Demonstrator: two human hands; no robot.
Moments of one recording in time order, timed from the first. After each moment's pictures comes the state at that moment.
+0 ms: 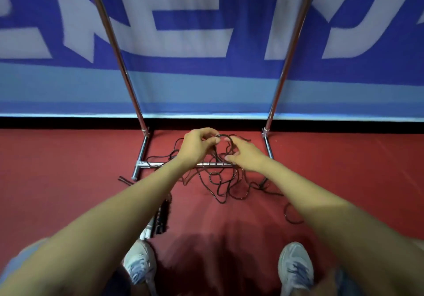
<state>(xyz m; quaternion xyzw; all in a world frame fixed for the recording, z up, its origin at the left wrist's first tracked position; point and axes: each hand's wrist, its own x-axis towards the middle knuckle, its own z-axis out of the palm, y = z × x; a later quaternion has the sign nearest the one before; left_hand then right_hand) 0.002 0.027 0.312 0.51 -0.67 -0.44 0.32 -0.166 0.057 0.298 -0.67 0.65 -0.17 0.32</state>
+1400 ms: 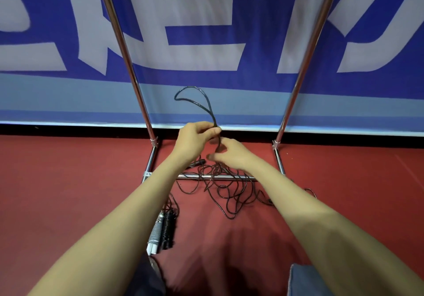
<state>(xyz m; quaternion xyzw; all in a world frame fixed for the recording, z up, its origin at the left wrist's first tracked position) 0.021 -0.002 0.365 0.53 -0.67 -0.38 0.36 -0.114 0.014 0.337 -0.65 0.62 -0.20 0.39</state>
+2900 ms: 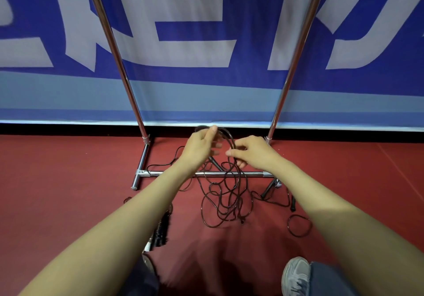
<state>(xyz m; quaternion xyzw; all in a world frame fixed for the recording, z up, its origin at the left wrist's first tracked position) -0.011 0.017 0.346 0.50 -0.57 -0.53 0.37 -0.174 0.038 0.337 -0.64 0.64 -0.22 0.36</state>
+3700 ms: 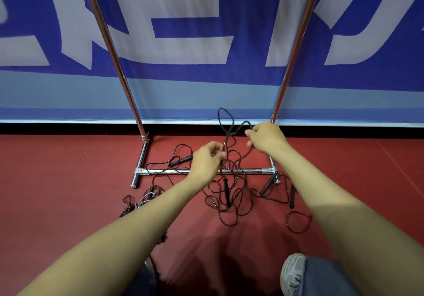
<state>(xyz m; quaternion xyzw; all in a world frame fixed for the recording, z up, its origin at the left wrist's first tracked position) -0.025 0.043 0.317 0.56 -0.64 -0.42 0.32 -0.190 0.025 0.355 -0.53 0.78 -0.21 0.25</state>
